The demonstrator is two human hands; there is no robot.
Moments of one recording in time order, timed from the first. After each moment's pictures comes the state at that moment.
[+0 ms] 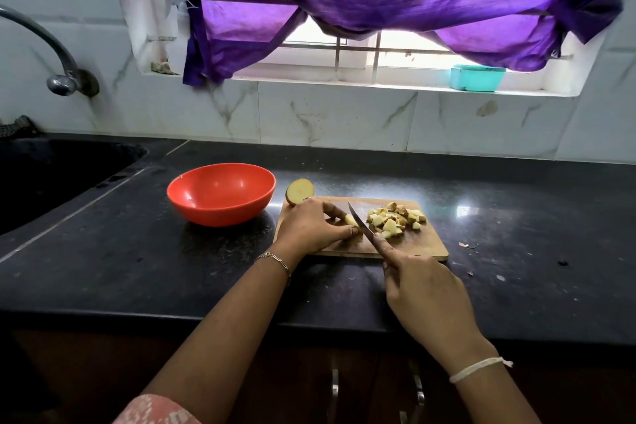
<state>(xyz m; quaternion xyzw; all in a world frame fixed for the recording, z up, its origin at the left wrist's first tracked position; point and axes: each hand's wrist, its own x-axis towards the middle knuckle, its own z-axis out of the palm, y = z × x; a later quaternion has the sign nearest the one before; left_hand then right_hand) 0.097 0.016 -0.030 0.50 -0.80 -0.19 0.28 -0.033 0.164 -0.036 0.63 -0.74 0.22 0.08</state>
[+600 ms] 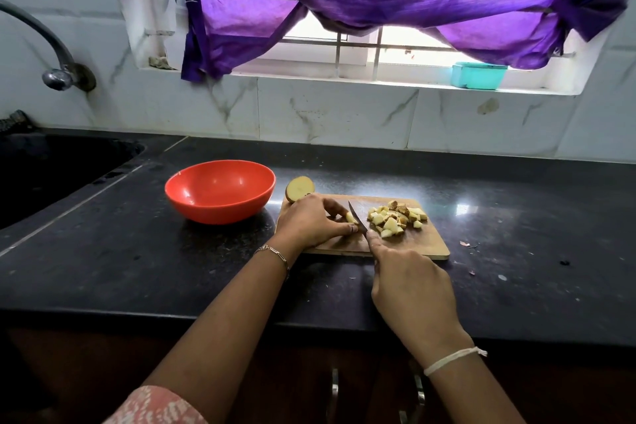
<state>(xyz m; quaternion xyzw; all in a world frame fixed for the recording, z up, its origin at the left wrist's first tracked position) 0.097 0.006 -0.027 0.50 -0.81 -0.20 0.24 -0.014 0.154 -0.036 0.63 -0.75 0.17 0.14</state>
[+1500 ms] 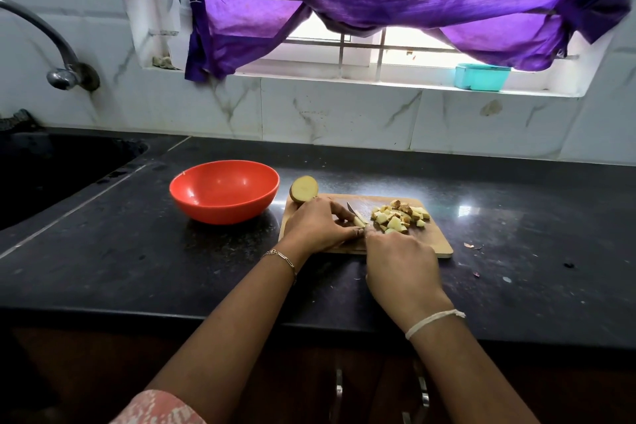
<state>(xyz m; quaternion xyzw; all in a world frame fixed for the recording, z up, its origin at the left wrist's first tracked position) 0.096 0.020 -0.025 0.49 -0.81 -0.18 0.26 -0.007 0.131 -0.015 0.65 -0.74 0.09 0.15</state>
